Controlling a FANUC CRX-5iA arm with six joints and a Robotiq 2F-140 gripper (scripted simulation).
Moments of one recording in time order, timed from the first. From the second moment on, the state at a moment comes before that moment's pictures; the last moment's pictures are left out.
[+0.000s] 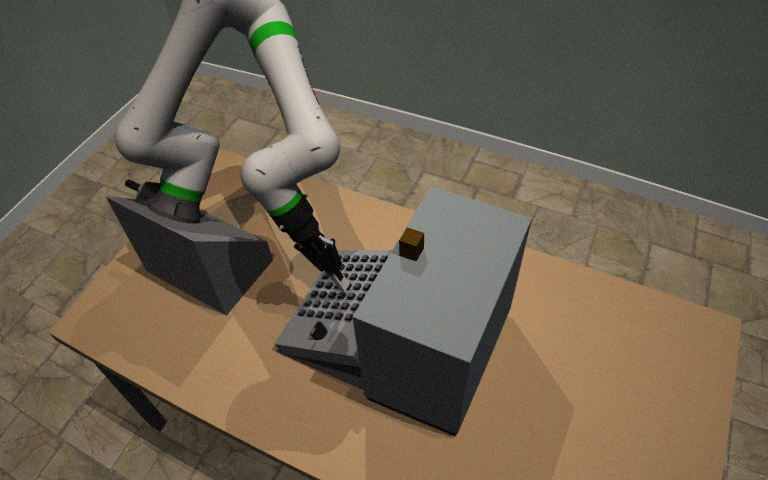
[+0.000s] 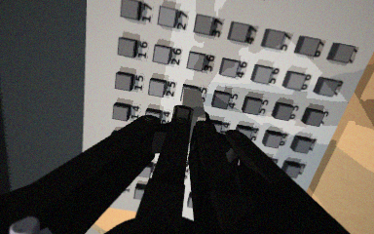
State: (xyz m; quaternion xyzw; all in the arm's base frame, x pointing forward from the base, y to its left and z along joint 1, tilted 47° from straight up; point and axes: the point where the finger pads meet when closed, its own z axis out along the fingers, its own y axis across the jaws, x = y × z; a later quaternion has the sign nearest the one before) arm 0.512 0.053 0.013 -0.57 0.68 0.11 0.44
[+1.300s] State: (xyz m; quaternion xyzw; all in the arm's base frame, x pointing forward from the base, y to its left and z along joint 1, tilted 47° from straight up) arm 0.460 0.060 -0.043 -0.57 0.68 0.11 0.44
